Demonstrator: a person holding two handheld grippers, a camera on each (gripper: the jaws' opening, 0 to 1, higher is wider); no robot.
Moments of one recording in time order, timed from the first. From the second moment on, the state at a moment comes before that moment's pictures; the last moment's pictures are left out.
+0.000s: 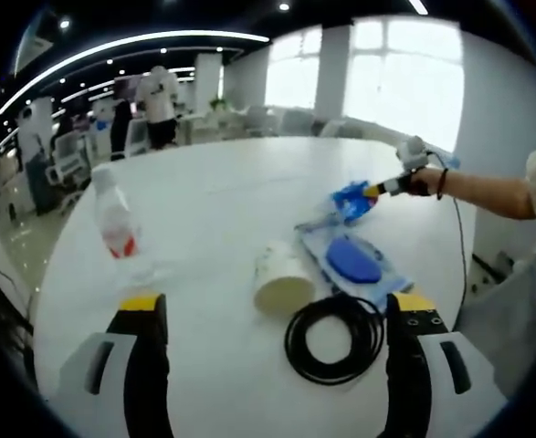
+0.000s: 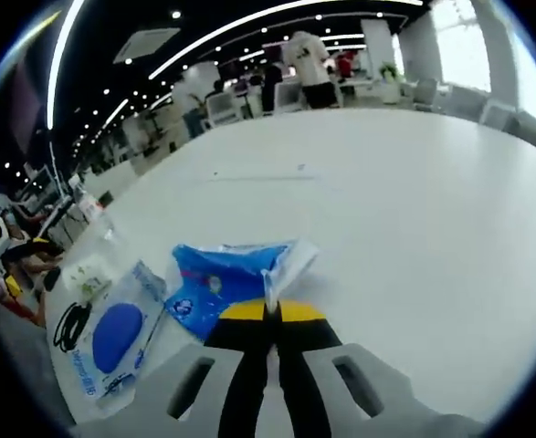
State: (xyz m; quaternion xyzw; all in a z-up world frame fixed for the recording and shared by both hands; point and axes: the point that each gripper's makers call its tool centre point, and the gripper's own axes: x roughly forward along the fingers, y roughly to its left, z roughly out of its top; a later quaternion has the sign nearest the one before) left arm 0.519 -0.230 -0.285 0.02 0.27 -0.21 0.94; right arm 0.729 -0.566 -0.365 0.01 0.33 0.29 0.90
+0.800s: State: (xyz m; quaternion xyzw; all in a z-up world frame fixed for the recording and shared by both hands) left arm 0.521 -0.222 -0.290 0.01 0.27 -0.22 0.94; right arm 0.720 -0.584 -0.380 -0.01 0.35 0.23 0.91
